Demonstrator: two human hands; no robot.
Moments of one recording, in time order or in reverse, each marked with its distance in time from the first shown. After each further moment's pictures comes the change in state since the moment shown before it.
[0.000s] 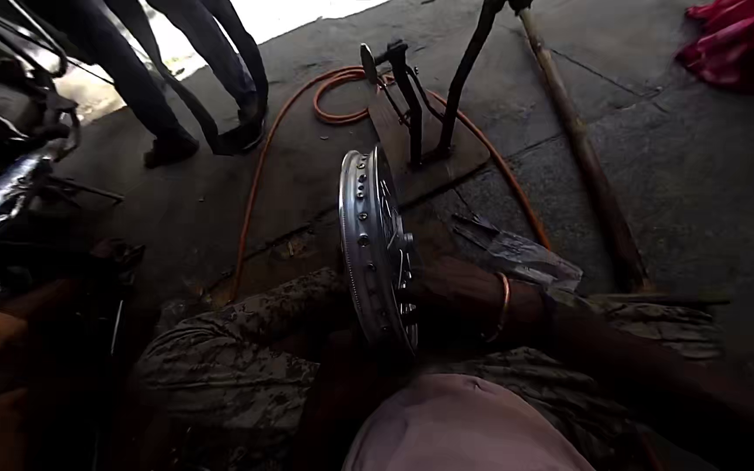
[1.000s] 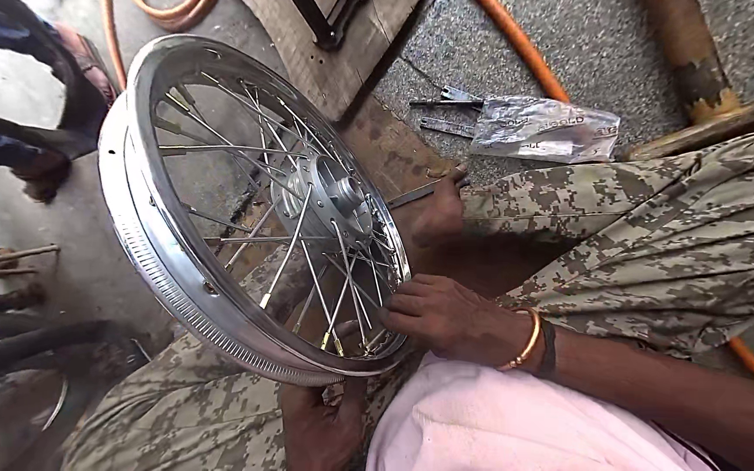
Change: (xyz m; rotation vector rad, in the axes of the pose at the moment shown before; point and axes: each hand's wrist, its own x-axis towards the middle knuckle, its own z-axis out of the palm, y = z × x) left_hand -0.007 0.009 -0.017 0.031 -0.027 -0.071; right_hand -0.005 -0.012 0.168 0.381 0.769 -0.037
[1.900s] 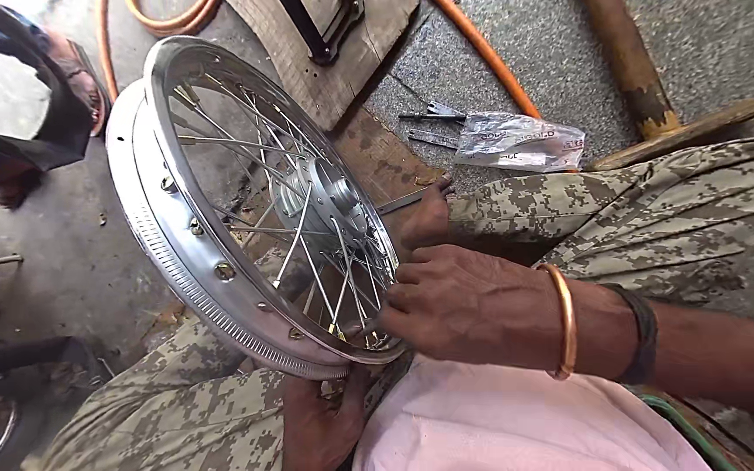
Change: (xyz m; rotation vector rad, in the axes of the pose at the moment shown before) left_hand 0.000 -0.009 0.005 -0.033 -0.041 0.074; right_hand 0.051 -0.034 -0.087 -0.280 -0.252 -0.096
